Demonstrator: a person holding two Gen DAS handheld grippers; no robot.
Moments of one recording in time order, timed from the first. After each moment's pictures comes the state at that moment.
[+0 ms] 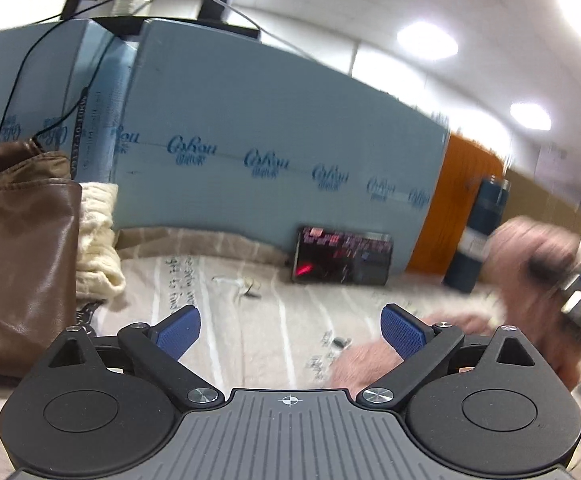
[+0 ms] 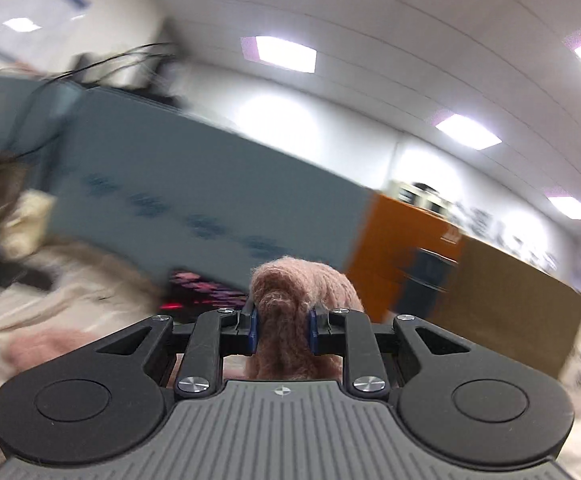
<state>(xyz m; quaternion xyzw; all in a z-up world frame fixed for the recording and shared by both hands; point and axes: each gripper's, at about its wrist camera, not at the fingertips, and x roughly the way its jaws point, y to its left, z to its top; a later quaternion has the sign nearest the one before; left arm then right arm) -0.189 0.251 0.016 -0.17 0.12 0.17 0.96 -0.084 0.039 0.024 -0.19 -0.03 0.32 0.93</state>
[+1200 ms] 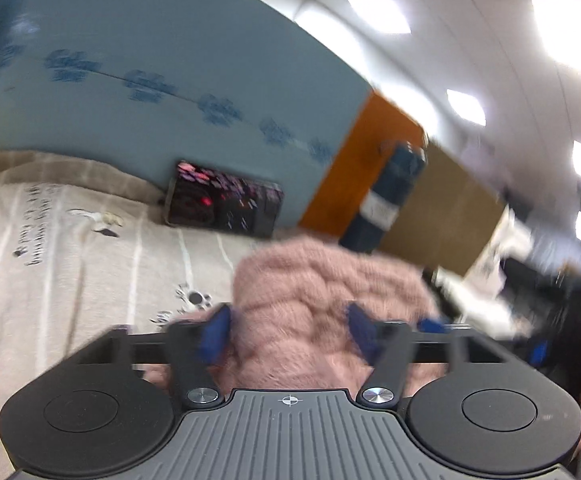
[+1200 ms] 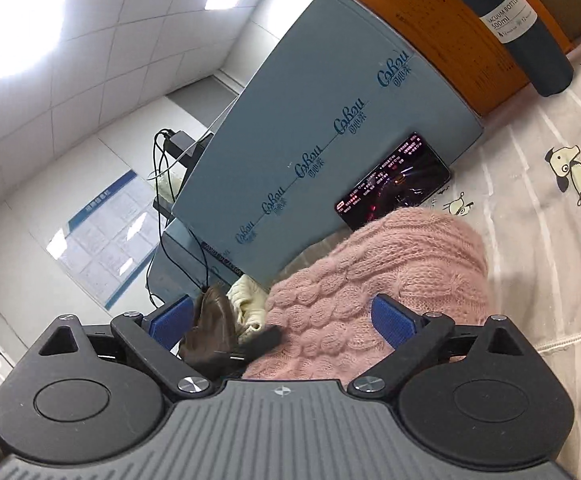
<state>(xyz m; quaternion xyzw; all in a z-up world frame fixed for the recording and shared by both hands) -0.129 0.209 -0.001 -0.20 0.19 0.02 0.96 0.038 -0.054 0.006 0.29 0.33 0.56 0.70</state>
